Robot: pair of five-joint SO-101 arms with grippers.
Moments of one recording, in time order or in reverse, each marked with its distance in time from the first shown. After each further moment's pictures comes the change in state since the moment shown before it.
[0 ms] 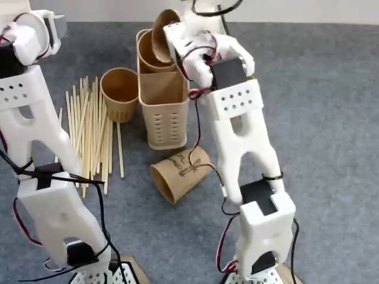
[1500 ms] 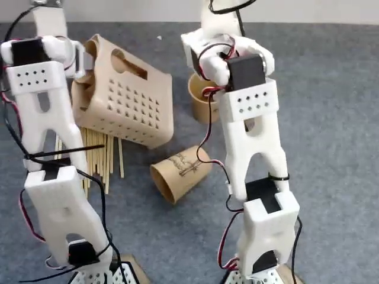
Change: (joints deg) left arm 4.4 4.6 15.0 4.3 -5.8; right arm 3.4 0.1 -10.7 21.5 -0.1
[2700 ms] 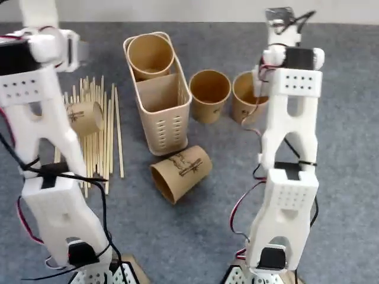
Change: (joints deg) left arm -2.0 -4.8 -11.7 6.6 -0.2; right arm 22.8 18.2 -0.2 12.8 4.8
